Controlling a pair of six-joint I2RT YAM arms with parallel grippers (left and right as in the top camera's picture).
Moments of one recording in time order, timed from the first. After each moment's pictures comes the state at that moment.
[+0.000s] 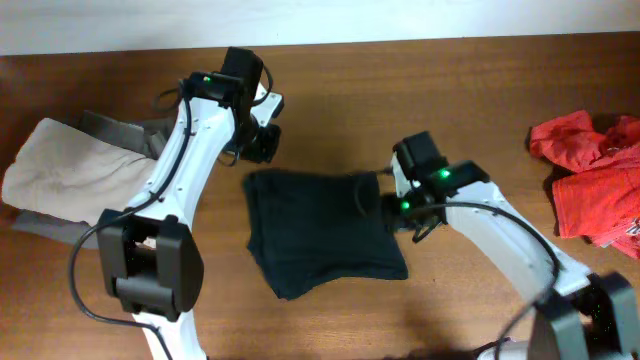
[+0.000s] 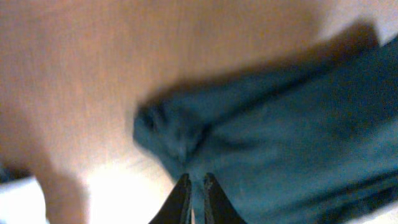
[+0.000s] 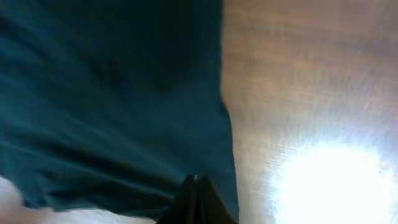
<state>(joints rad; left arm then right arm) -0.26 2.01 1.83 -1.24 0.11 0.08 0.34 1.55 1.07 -0.84 -0.16 0.25</state>
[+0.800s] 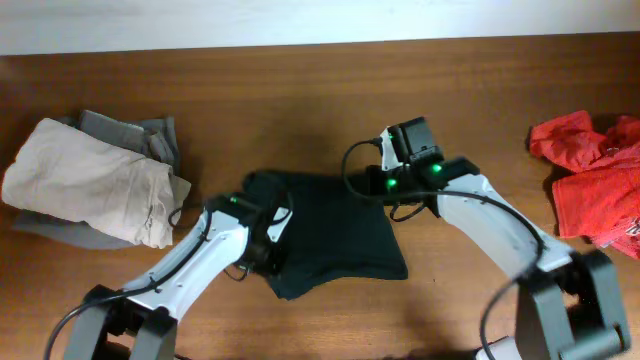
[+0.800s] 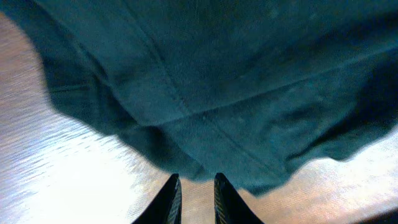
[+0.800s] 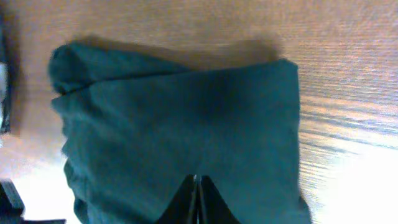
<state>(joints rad) -0.46 1.58 0.91 -0.90 0.13 -0.10 0.34 1.66 1.08 -0.53 -0.32 0.43</state>
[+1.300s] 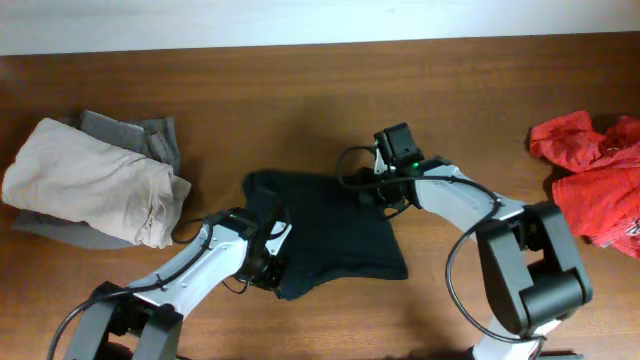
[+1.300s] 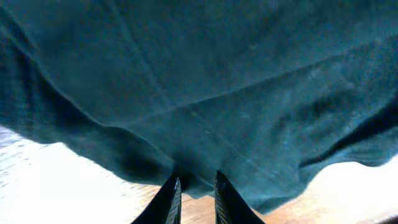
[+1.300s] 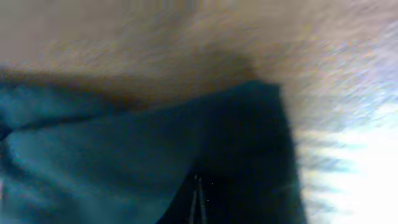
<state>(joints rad) -0.46 1.58 0.79 -0.79 0.20 -0.11 0.34 1.88 1.08 -0.38 -0.28 0.55</state>
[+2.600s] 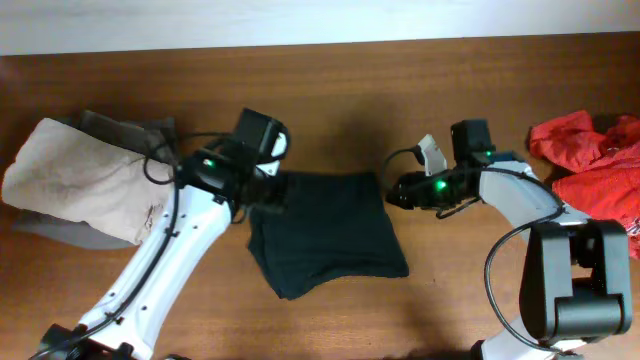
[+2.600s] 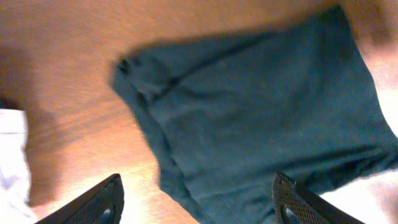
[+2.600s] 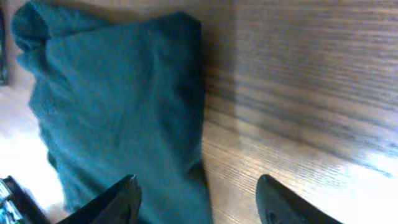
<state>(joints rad) -0.42 1.54 1.35 -1.00 -0.02 -0.15 0.02 1.78 1.03 -0.60 -0.62 -0.02</state>
